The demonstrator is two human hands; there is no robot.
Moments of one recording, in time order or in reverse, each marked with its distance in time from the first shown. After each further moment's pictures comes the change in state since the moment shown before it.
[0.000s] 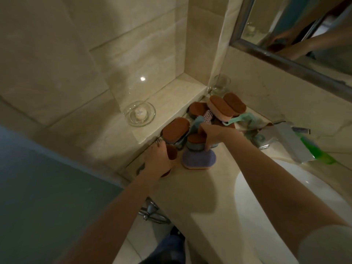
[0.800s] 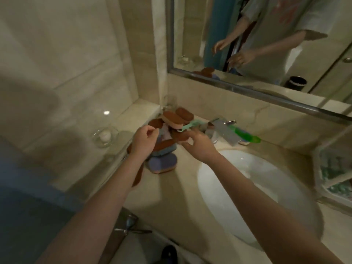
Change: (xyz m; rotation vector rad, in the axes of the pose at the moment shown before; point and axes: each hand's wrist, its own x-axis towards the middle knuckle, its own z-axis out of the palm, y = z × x) left_hand -0.034 0.107 -0.084 -0.572 0.154 0.239; right_hand -0.168 -0.006 0.042 0.398 0.850 0.030
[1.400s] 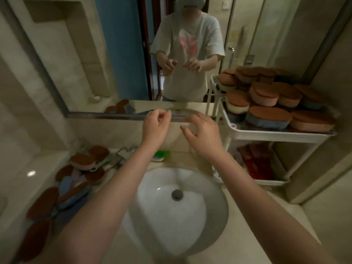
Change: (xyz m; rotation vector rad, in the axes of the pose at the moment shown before) left_hand -0.104 0.295 0.186 -0.235 -0.228 0.513; right_hand -0.156 0.115 -0.254 -0.257 0.639 0.215
